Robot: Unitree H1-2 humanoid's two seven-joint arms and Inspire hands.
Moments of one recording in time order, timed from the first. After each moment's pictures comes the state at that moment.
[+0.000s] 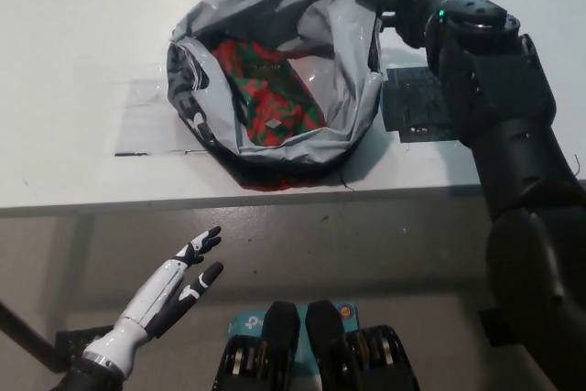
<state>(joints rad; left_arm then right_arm) -0.13 0.29 -0.15 0.11 0.23 -0.13 -0.19 -1.28 -0.03 -0.34 1.01 -0.01 0.45 0.08</state>
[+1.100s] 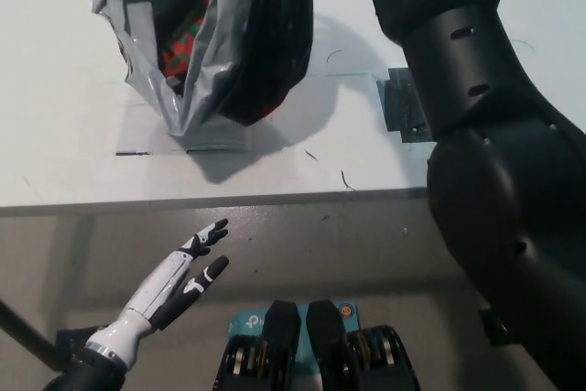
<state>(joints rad) -0.16 0.29 -0.15 0.11 0.23 -0.14 -0.22 -1.58 0.07 -0.35 1.02 0.24 0.47 0.02</state>
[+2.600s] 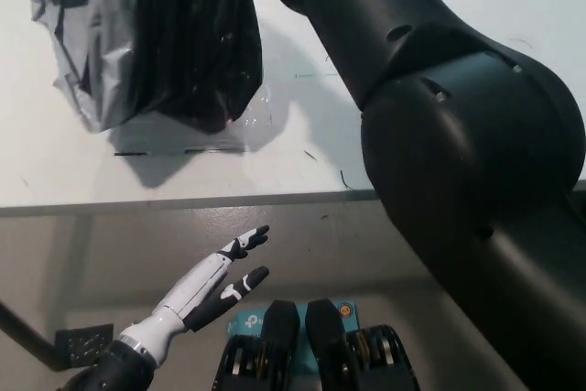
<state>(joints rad) -0.20 0.28 -0.24 0.11 0.25 -0.15 -0.24 -1.82 0.17 -0.41 1.34 0.29 0.34 -0.13</state>
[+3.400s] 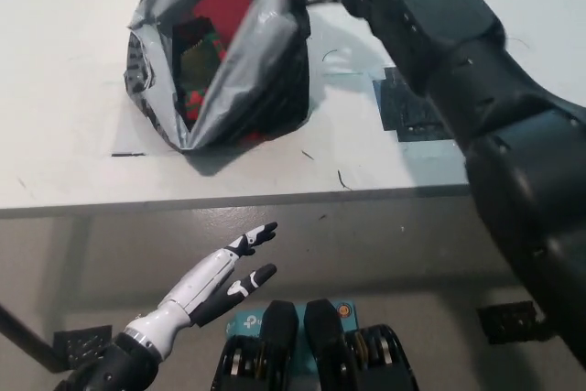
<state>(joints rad) -0.22 0.28 -0.25 0.11 0.26 -0.14 -0.25 -1.52 -0.02 0.02 1.43 0.11 0.37 0.03</state>
